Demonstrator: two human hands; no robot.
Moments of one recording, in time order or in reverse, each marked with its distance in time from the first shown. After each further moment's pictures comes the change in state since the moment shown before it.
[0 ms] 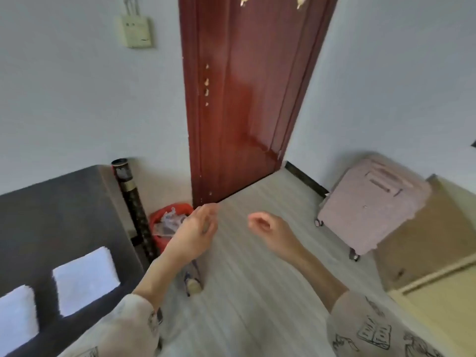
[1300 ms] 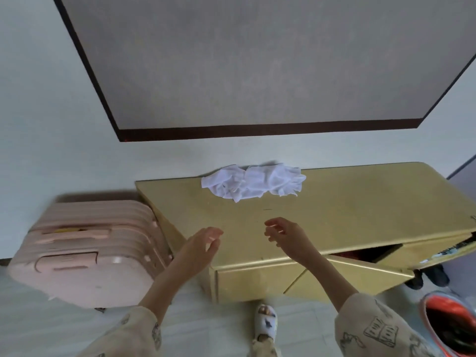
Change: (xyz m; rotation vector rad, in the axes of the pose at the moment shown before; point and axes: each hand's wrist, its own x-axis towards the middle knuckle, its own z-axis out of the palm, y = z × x) left_hand 0.310 0.597 0.853 0.003 -1.002 0.511; right_hand -0.180 0.598 -0.778 0.220 0.903 0.743
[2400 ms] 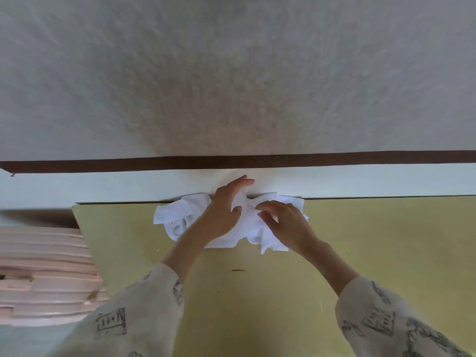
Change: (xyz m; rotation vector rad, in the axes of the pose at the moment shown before) left_hand 0.379 0.109 0.060 -0.076 -0.030 0.027; right_hand 0.337 0.045 -0.141 -0.385 -0.160 -0.361
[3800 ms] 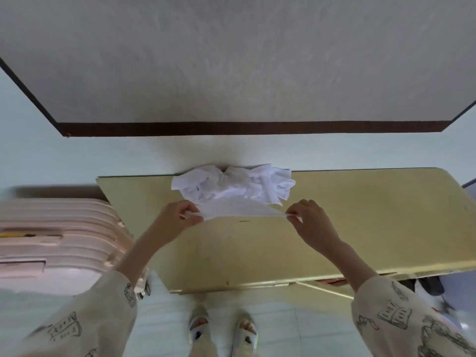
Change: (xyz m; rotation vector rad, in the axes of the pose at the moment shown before) left_hand -0.215 -0.050 -0.051 -0.038 0.117 -0.119; right_hand -0.179 -0.050 0.021 -0.268 0.179 0.175
